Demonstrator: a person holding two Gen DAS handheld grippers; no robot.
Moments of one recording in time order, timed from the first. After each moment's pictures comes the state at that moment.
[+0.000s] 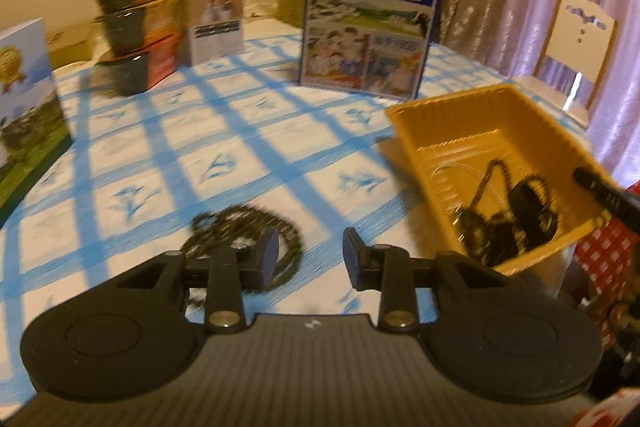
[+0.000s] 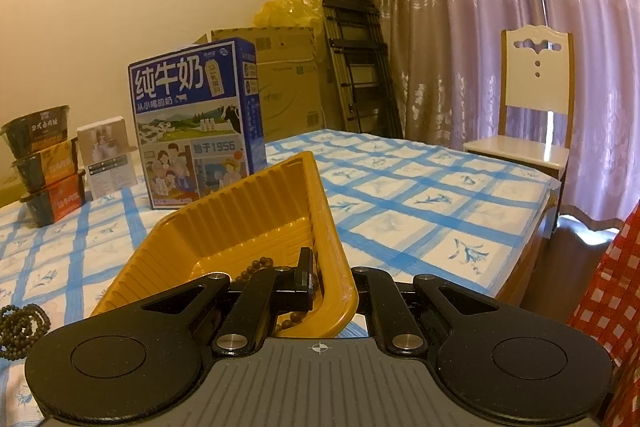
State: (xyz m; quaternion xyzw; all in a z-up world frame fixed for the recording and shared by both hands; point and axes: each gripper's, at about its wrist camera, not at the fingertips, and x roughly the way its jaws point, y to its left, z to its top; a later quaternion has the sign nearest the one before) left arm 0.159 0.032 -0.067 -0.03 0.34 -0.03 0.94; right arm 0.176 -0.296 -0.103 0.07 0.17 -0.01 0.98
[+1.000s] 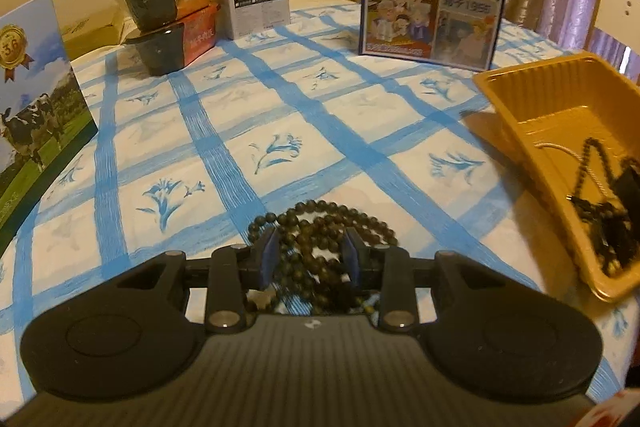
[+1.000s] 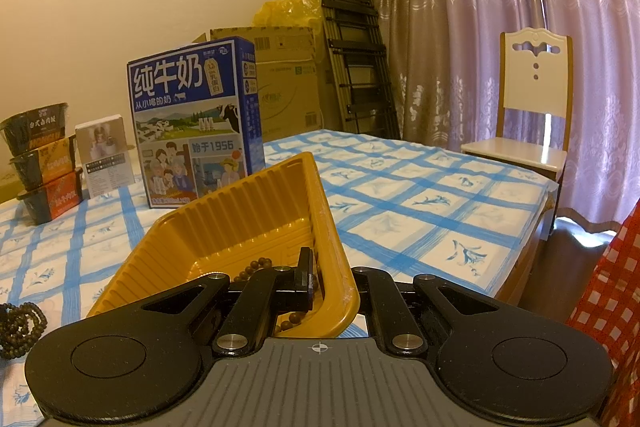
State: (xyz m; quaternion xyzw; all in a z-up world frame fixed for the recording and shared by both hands) left arm 0.225 0.064 -0.117 0.01 0.37 0.03 0.93; right arm 0.173 -0.292 -0.102 0.07 0.17 -0.02 0.98
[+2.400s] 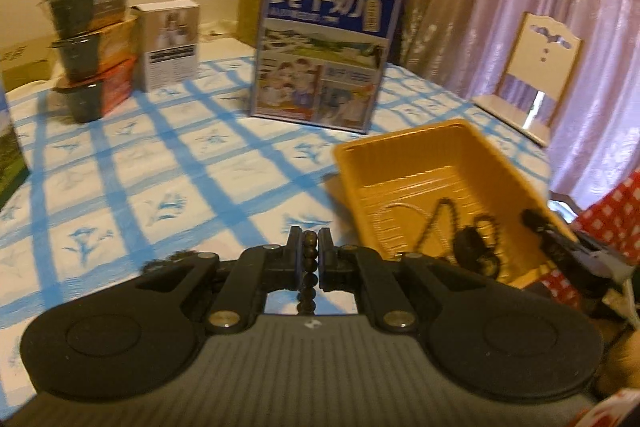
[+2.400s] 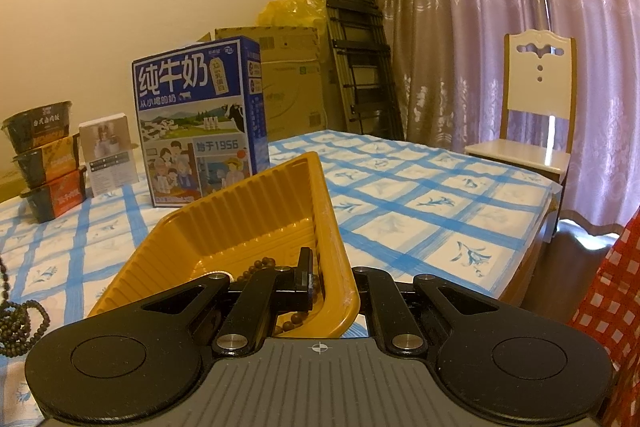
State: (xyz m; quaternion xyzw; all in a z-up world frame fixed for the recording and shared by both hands) left arm 0.184 0.006 -0.033 -0.05 0.32 -0.10 0.94; right arm 0.175 -0.291 -0.105 0.07 0.17 -0.01 0.98
